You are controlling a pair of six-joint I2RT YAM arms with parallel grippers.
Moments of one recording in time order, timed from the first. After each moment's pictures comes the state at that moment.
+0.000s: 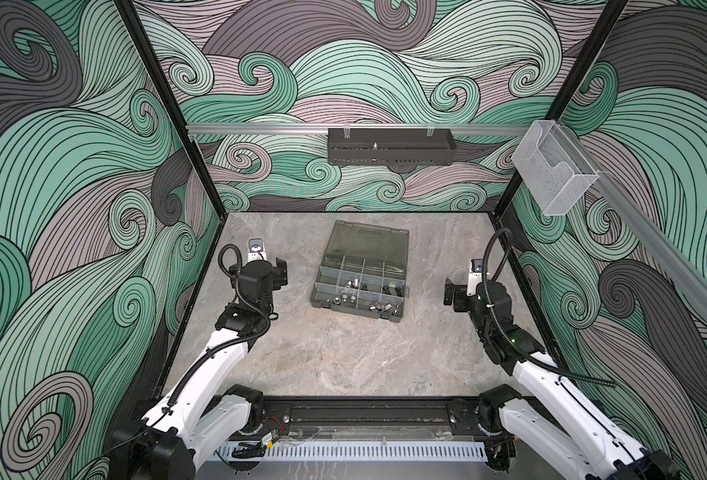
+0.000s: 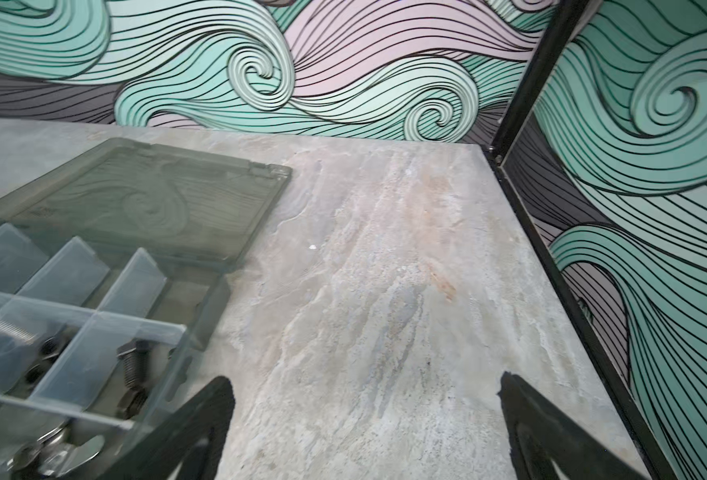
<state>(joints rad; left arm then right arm) -0.21 0.98 0.63 -0.05 -0.55 -0.05 0.30 0.81 0.48 -0.09 0.38 0.05</state>
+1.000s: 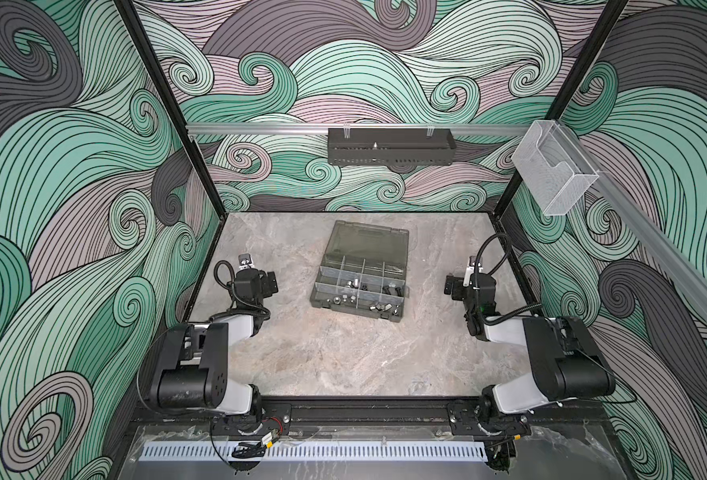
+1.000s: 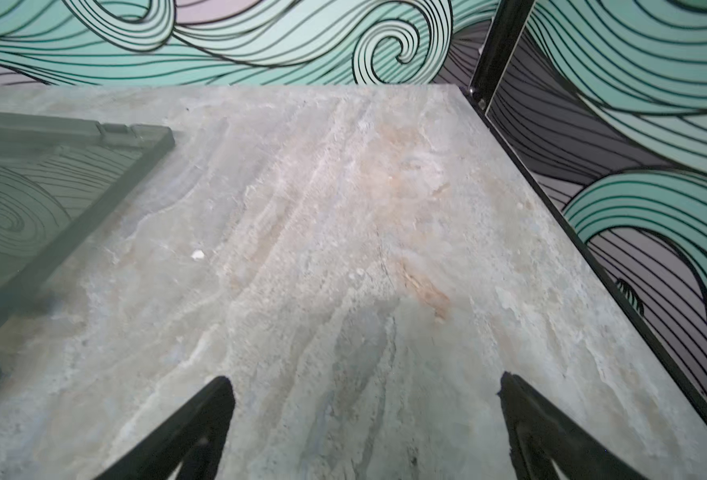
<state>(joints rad) 0.05 1.49 0.45 0.55 -0.24 -0.09 0.06 1.54 0.39 0.70 0.24 0.01</state>
